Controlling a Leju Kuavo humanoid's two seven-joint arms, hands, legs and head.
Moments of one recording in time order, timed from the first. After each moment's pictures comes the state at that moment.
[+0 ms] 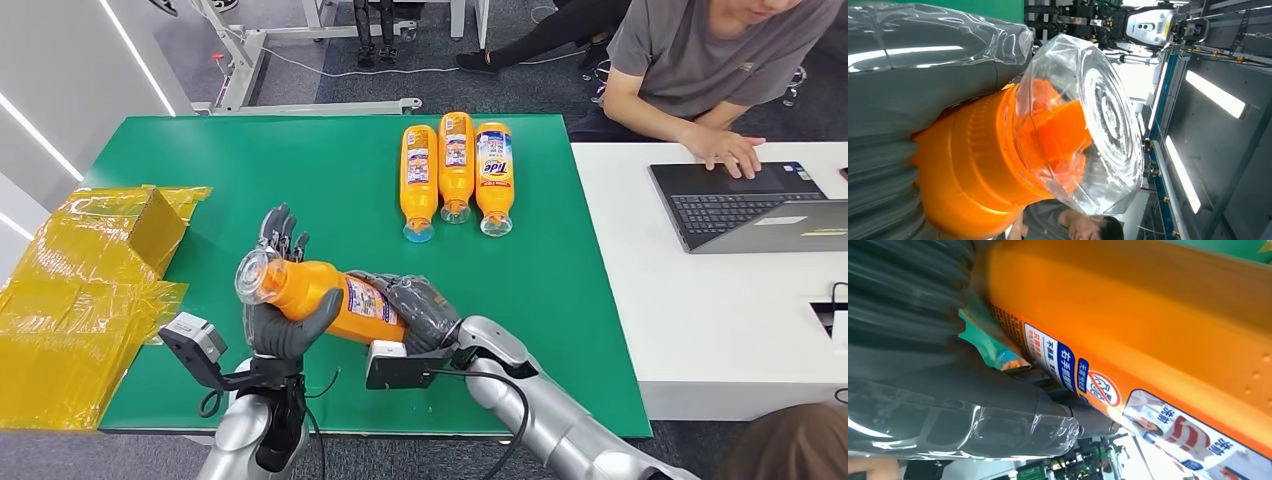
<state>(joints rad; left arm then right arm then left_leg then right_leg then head) -0.14 -0.18 -0.41 -1.46 0.11 0.23 -0.70 -0.57 0.09 0.86 -0.92 0.56 -0.12 -0.47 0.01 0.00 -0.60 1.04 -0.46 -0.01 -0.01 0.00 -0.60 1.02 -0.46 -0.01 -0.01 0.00</state>
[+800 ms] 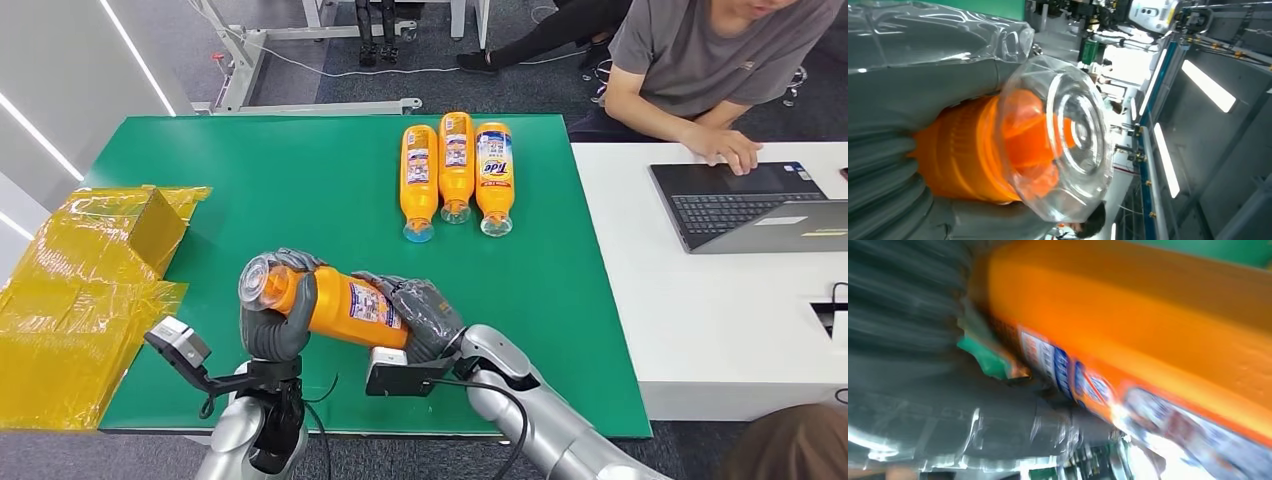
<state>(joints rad) -0.13 -0.19 -0.38 -1.46 0.21 0.12 -0.70 -0.52 0.09 0.85 -0.97 0.60 -0.23 -0.43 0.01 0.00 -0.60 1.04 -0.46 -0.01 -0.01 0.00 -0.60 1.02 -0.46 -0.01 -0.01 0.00</state>
